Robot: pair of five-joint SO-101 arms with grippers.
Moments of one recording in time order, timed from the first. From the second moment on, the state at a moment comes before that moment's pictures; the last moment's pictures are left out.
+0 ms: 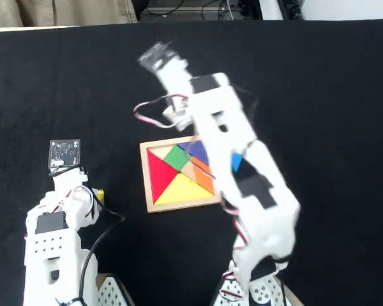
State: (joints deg) left arm -16.9 -63.1 85.3 46.7 -9.5; right arm -18.1 16.7 -7.7 66.2 22.5
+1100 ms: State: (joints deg) left arm -18.5 -63.1 85.2 46.7 -9.5; right arm -3.4 -5.1 36.4 55.5 18.4
